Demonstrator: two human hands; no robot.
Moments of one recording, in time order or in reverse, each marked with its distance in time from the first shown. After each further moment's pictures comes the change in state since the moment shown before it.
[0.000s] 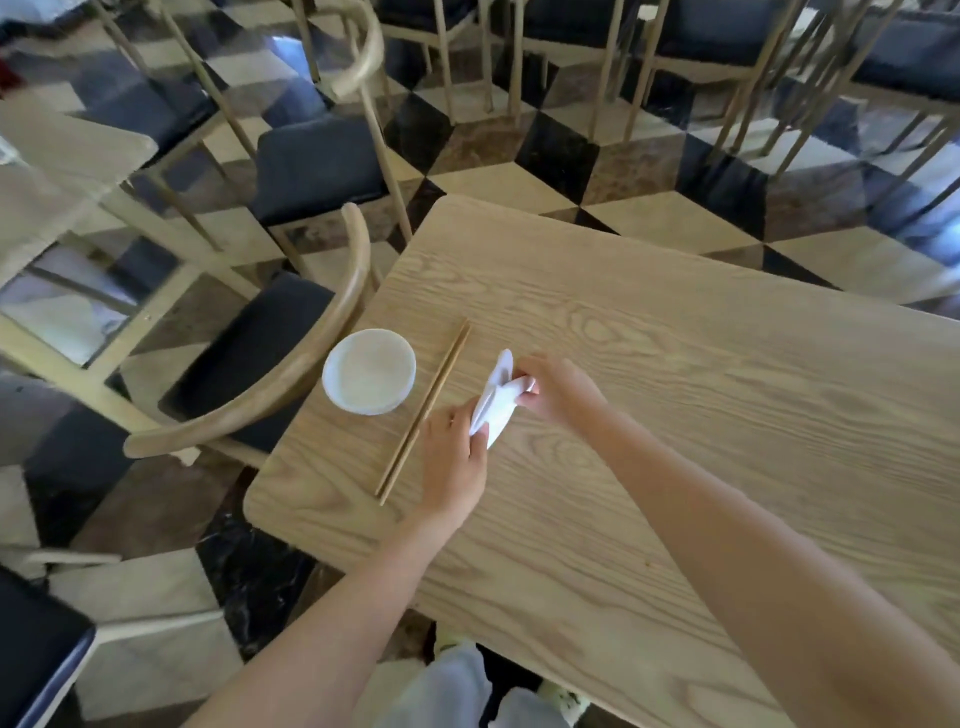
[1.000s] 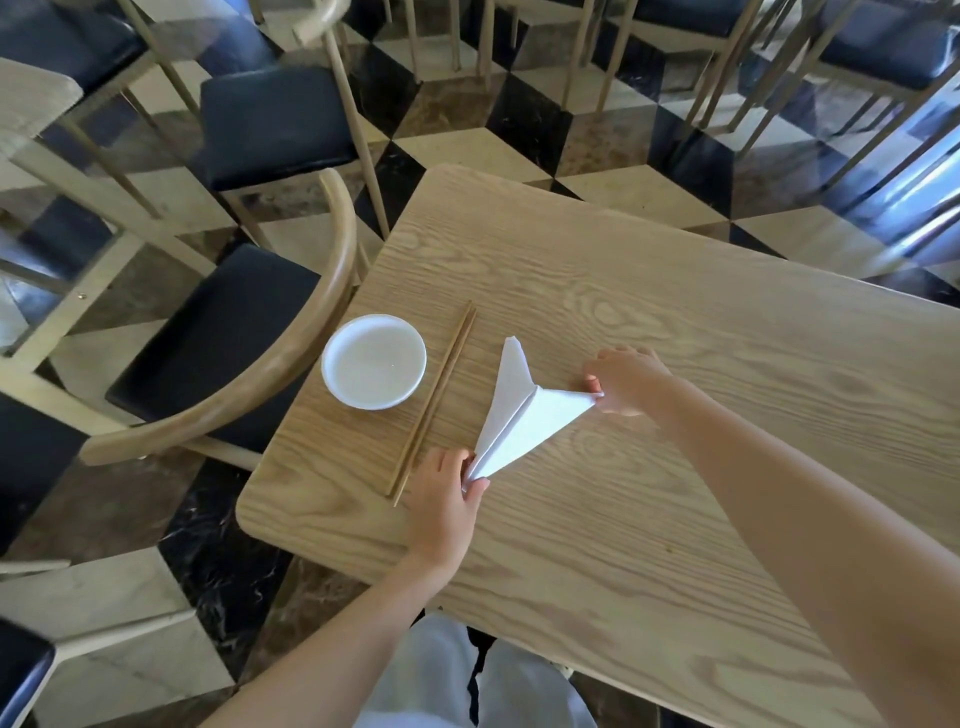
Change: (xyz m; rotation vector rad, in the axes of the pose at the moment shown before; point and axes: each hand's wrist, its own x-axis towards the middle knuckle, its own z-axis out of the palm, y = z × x) left_hand -0.023 -0.068 0.005 0.015 -0.026 0.052; right_hand 0.009 0.046 -0.010 -0.617 -0.312 0.192
